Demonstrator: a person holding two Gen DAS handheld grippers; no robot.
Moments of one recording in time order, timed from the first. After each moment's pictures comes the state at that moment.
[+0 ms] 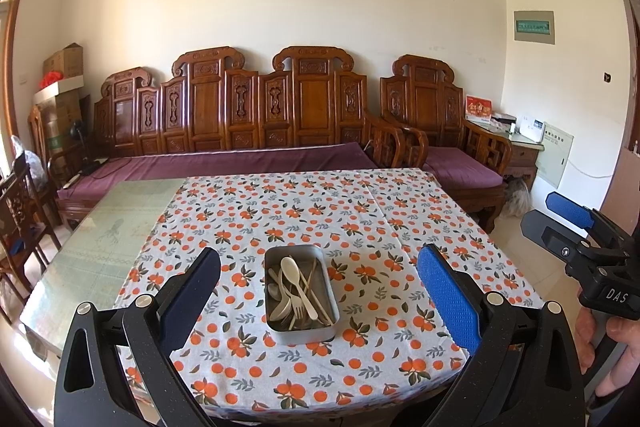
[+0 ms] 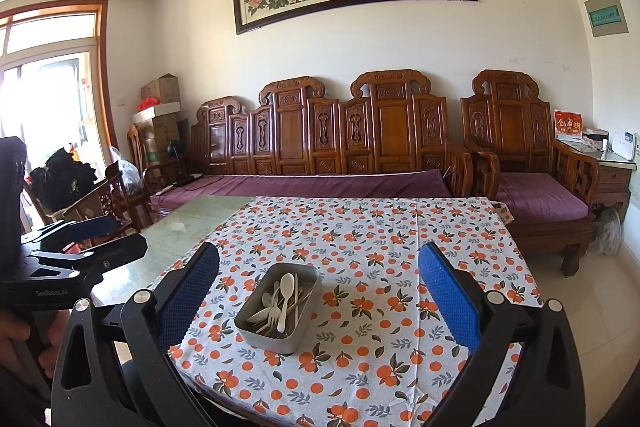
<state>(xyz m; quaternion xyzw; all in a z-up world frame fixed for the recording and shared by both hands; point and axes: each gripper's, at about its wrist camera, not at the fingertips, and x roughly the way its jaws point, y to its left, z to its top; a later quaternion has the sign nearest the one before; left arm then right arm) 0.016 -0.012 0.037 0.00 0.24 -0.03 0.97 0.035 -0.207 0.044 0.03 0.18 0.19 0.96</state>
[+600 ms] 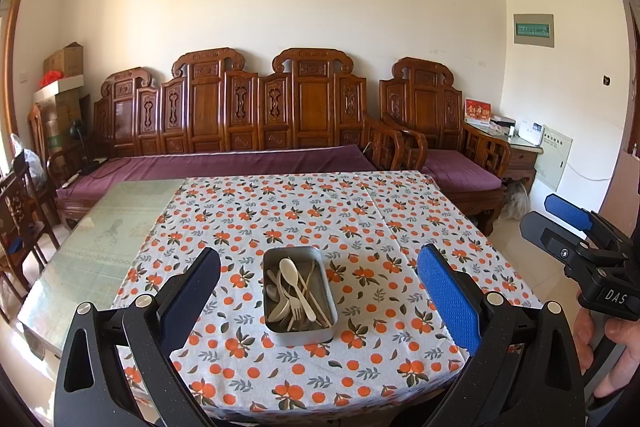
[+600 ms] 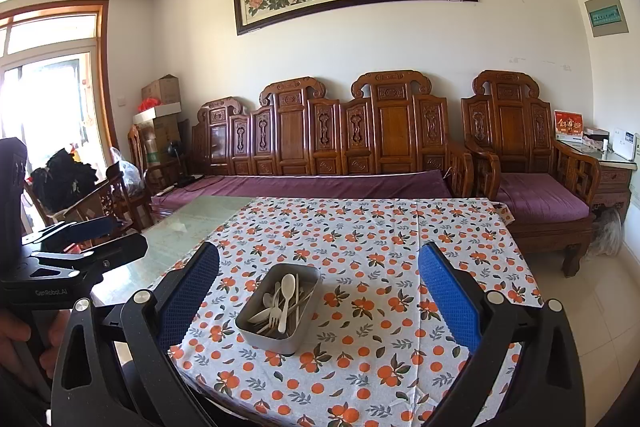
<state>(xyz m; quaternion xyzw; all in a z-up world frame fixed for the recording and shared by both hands) 0.015 -0.013 0.038 0.00 0.23 -0.03 0.97 0.035 -0.207 0.044 0.03 0.18 0.19 0.96</state>
